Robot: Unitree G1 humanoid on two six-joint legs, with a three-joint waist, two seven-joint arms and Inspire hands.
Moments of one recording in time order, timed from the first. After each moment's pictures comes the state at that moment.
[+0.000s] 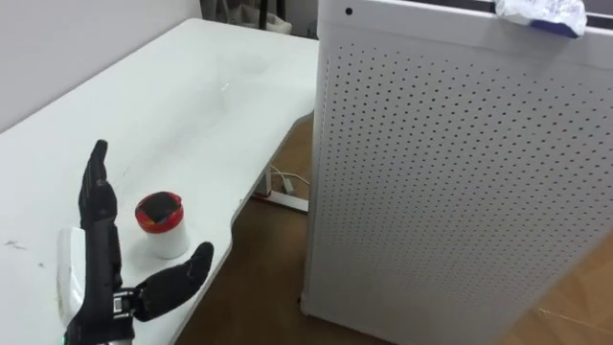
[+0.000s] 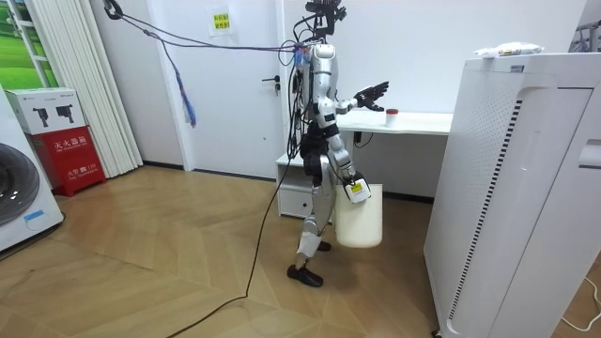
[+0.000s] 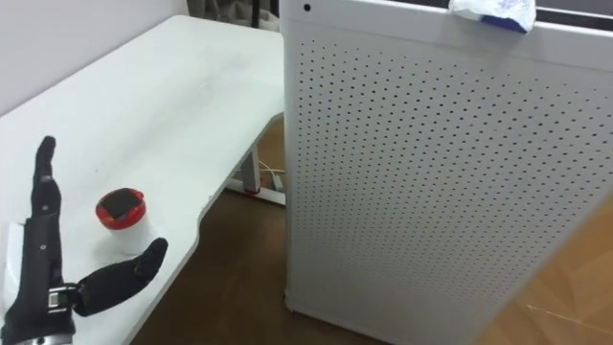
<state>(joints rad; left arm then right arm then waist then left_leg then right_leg) 0.23 0.27 -0.08 -0.01 0.37 -0.37 0.63 0.03 -0.30 0.26 1.11 0.38 -0.11 0.19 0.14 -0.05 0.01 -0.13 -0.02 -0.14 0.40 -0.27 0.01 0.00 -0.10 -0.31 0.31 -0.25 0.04</state>
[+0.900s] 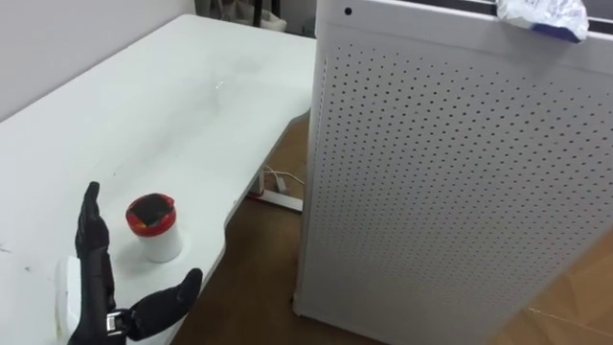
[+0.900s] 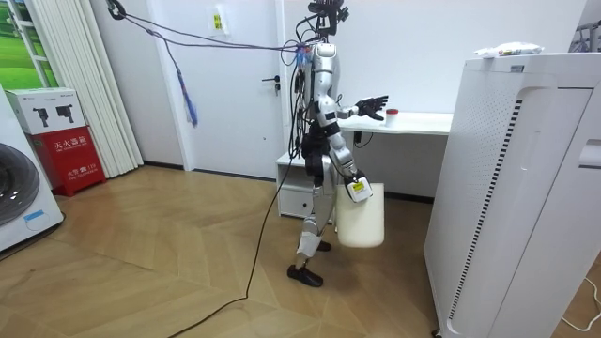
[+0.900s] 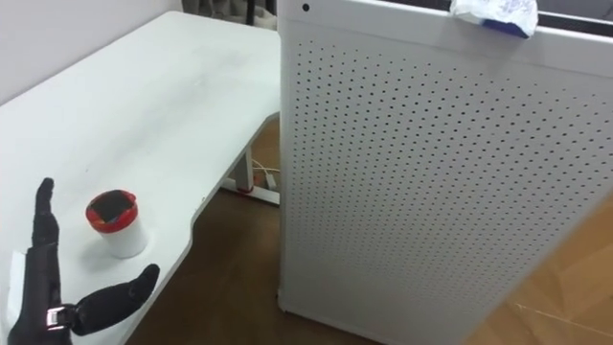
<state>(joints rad) 0.21 0.27 -0.09 0.12 0.16 -0.36 0.63 0.03 -0.30 0.27 1.08 0.32 -0.11 0.19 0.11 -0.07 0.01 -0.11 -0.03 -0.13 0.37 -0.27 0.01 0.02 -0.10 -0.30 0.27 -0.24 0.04</state>
